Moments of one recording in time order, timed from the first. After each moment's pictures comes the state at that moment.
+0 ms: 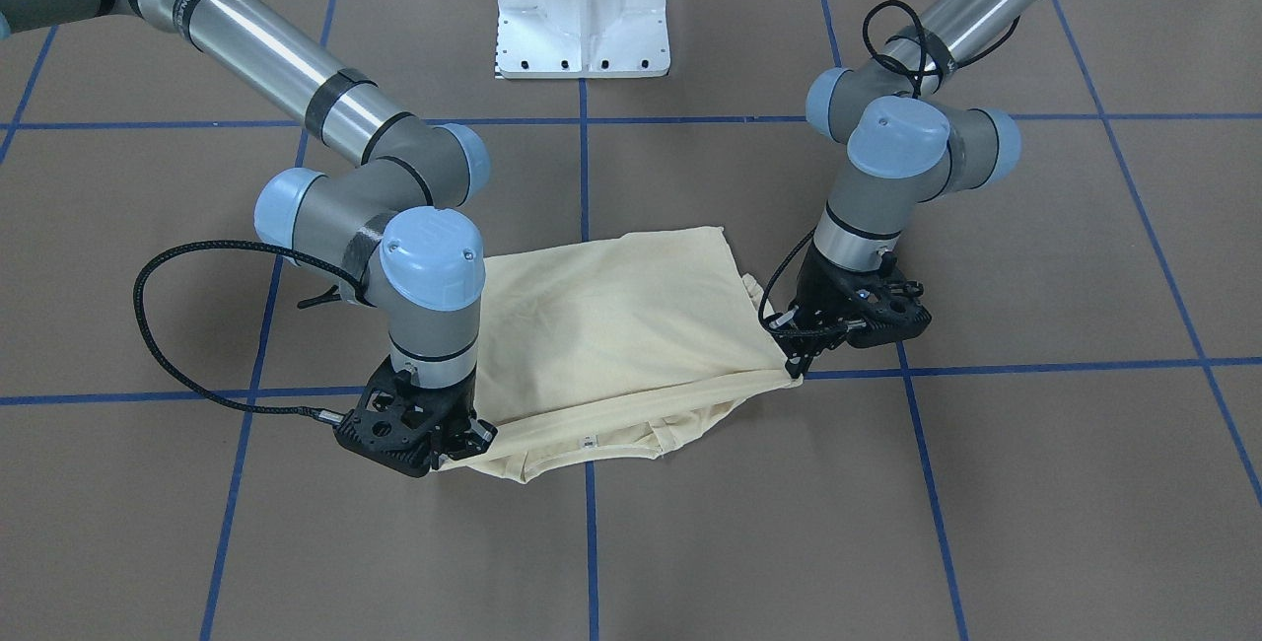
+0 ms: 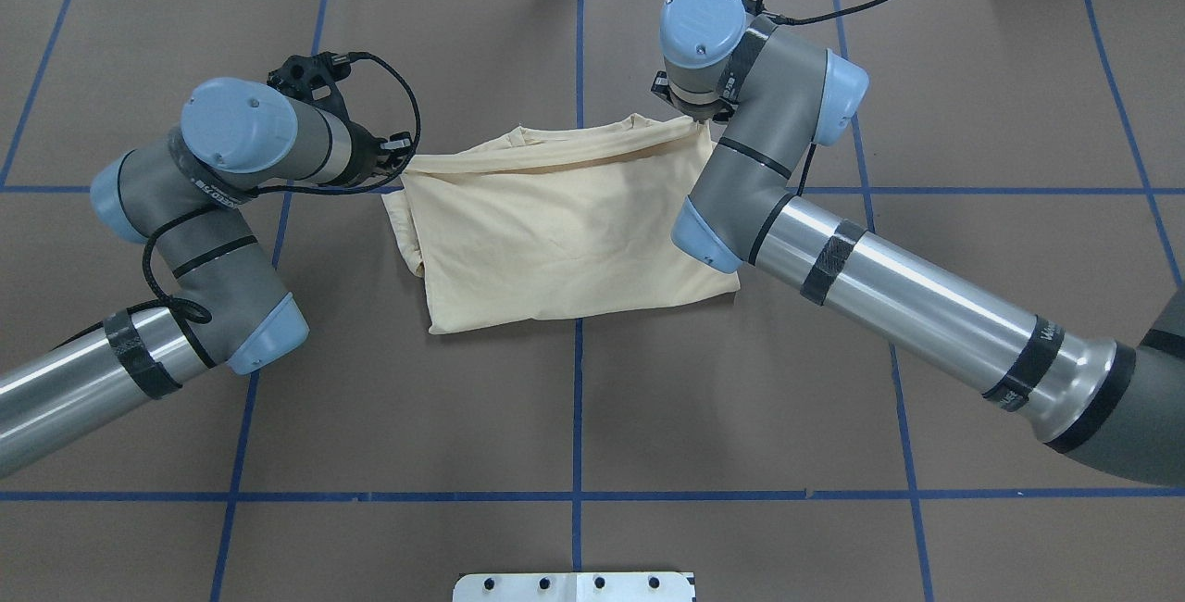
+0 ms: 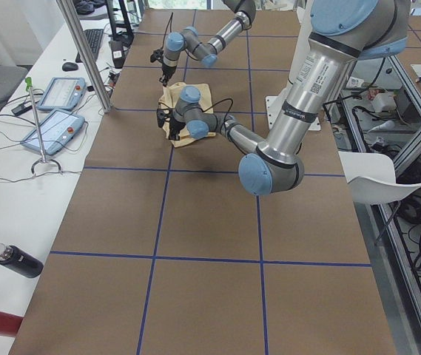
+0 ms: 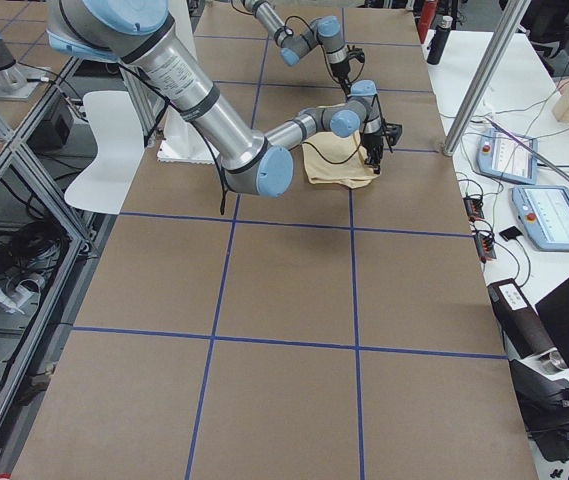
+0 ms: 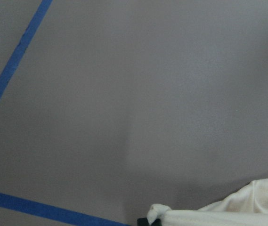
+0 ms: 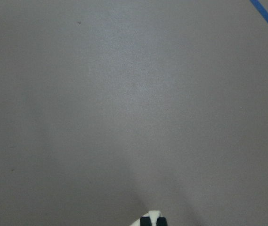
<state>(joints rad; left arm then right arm) -0.72 -2.09 -1.45 -2.15 -1.75 -1.41 0.73 -0.68 1.10 -1.34 1.68 1.44</state>
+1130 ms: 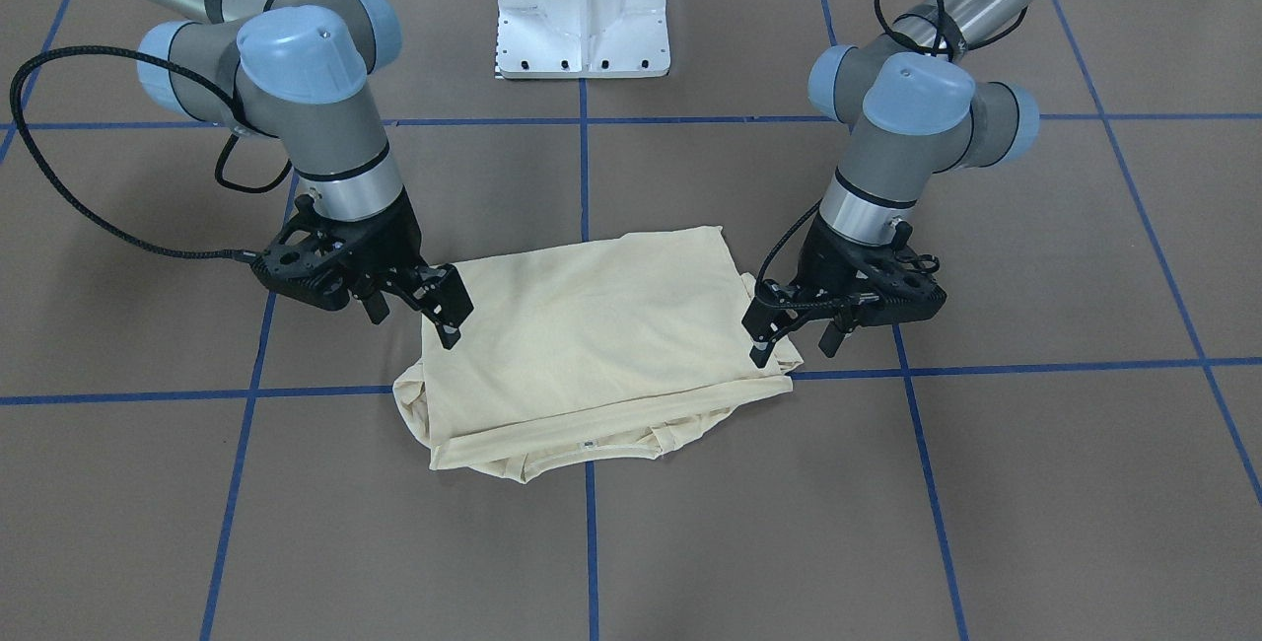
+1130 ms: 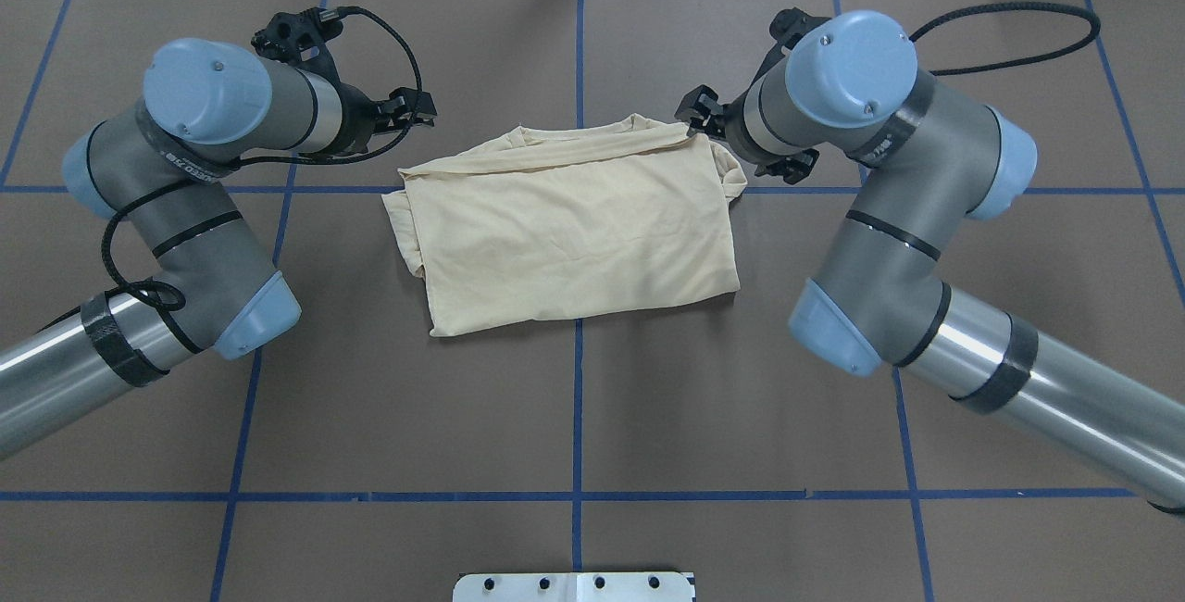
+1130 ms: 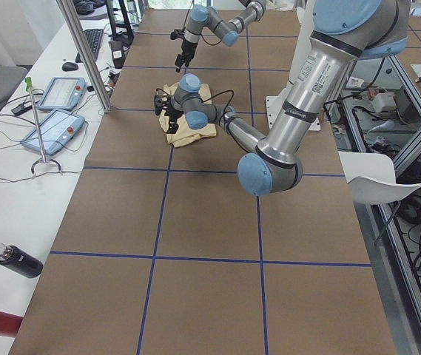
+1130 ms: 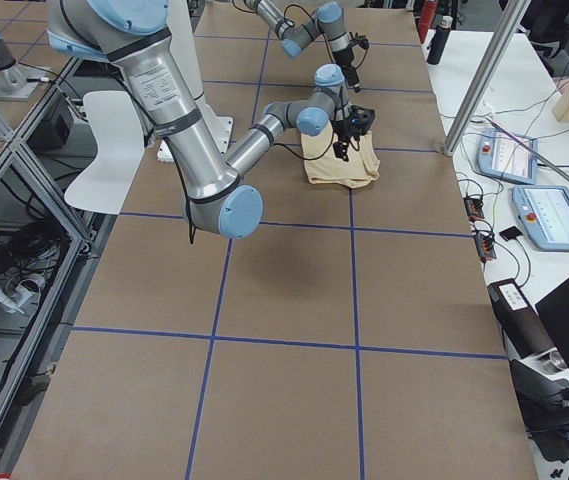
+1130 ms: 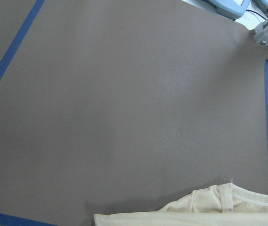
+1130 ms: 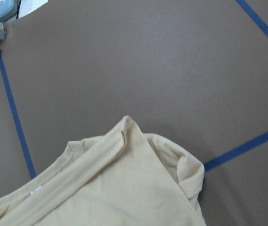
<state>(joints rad) -0.76 -2.09 -1.56 -2.15 -1.76 -1.41 0.68 -1.03 1.72 -1.36 1.73 1.65</state>
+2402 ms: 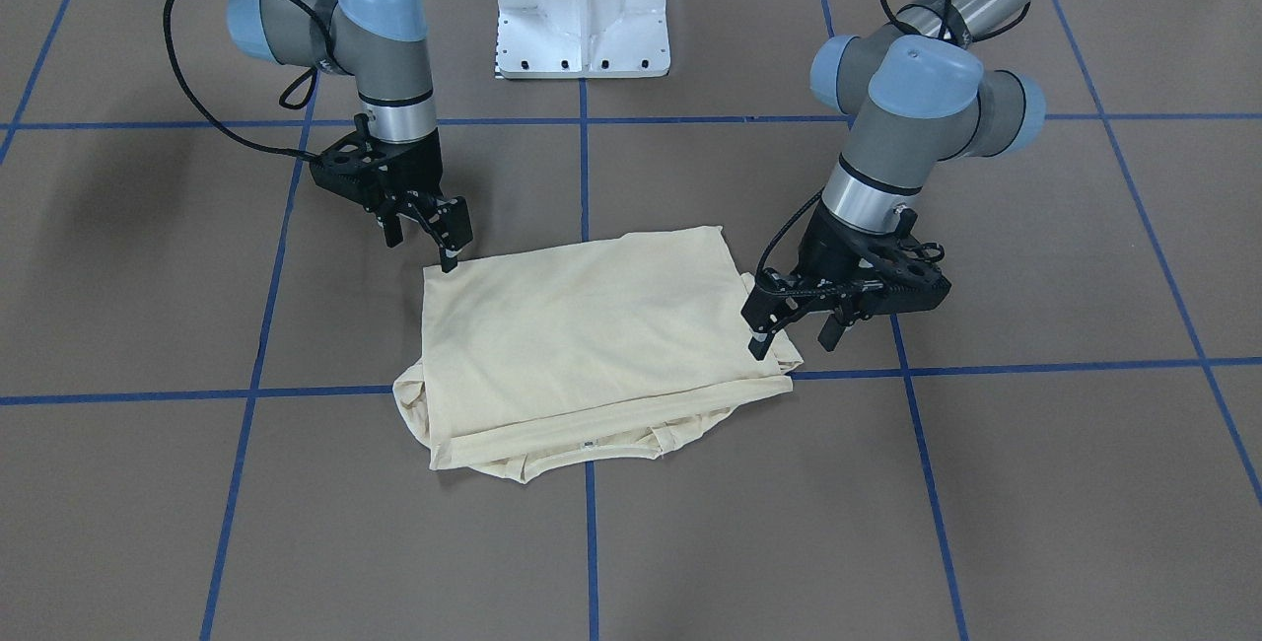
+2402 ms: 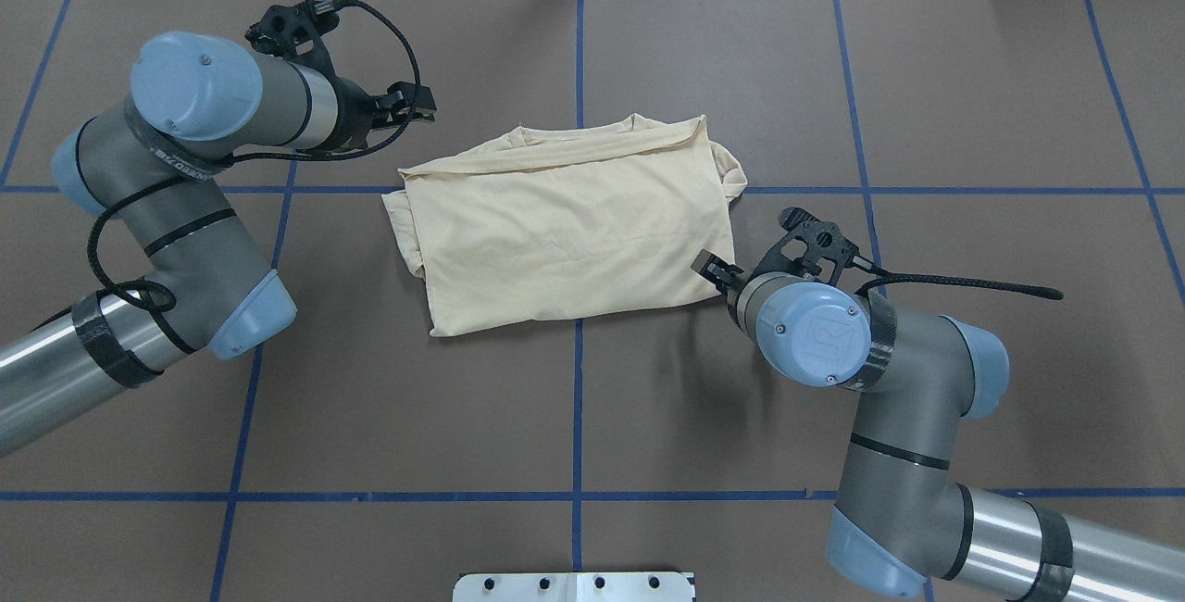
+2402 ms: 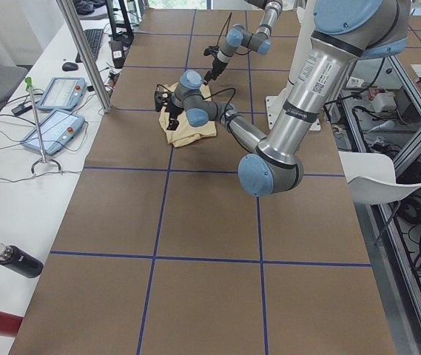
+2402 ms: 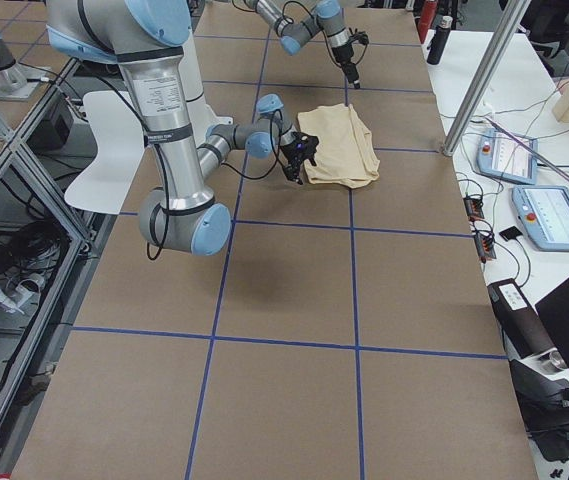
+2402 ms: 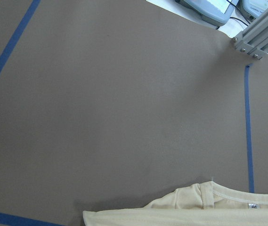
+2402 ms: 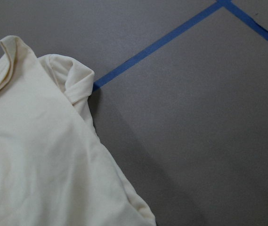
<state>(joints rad) -0.76 -2.08 -1.58 -2.14 -1.76 -1.41 0.40 -1.21 1.80 -1.37 1.40 1.90</state>
